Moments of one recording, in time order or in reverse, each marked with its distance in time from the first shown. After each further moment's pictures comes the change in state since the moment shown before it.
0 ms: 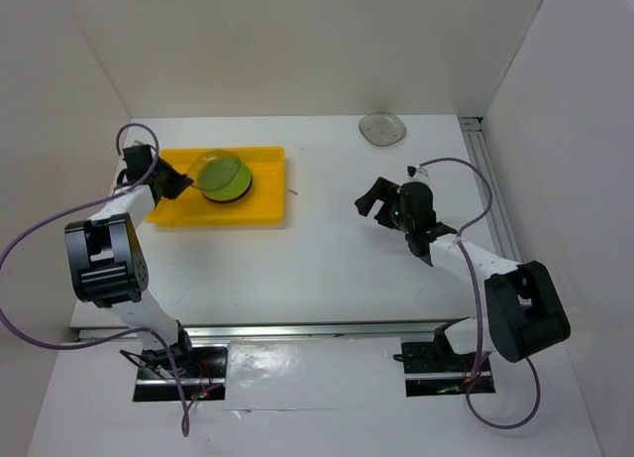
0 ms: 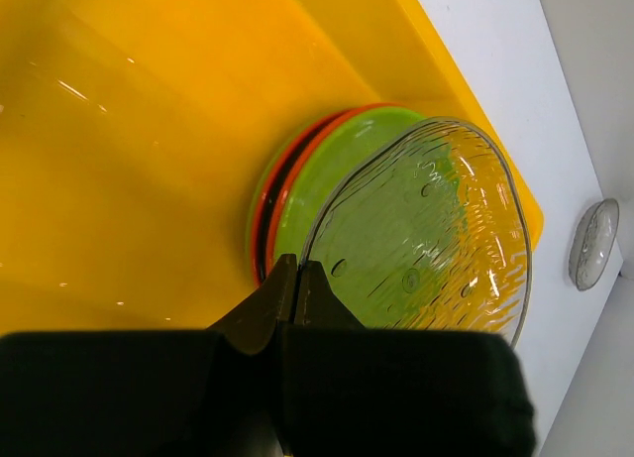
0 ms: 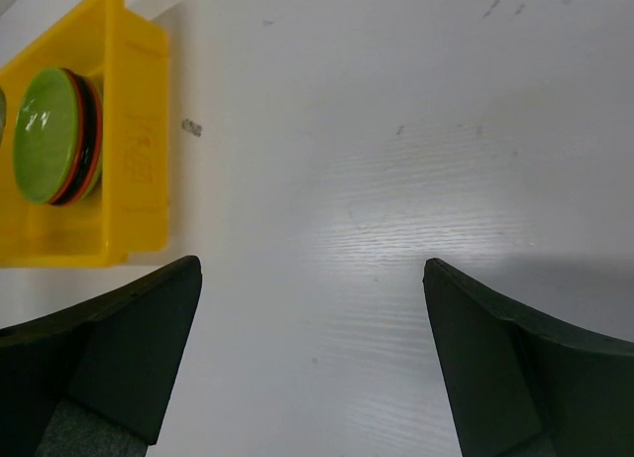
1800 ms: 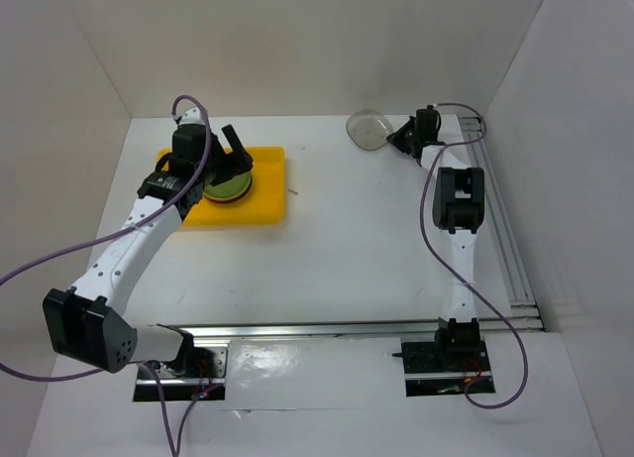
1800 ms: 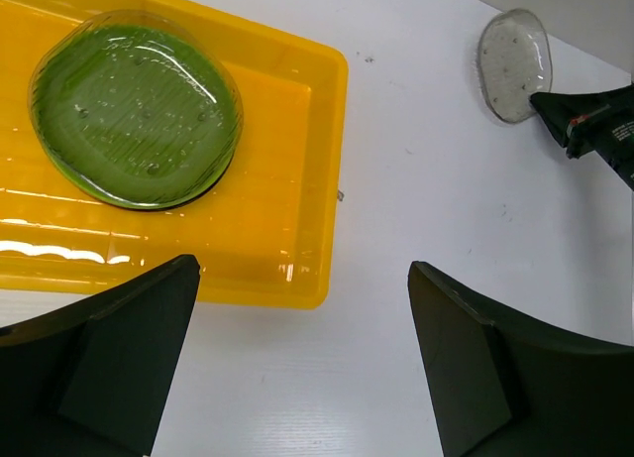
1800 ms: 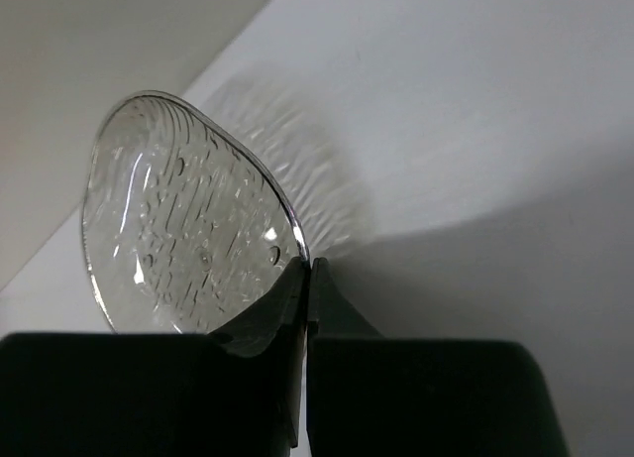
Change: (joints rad) left arm -0.527 -0.389 0.161 -0.373 -0.360 0.177; right arm -0.357 1.283 1.444 -0.219 -0.188 0.063
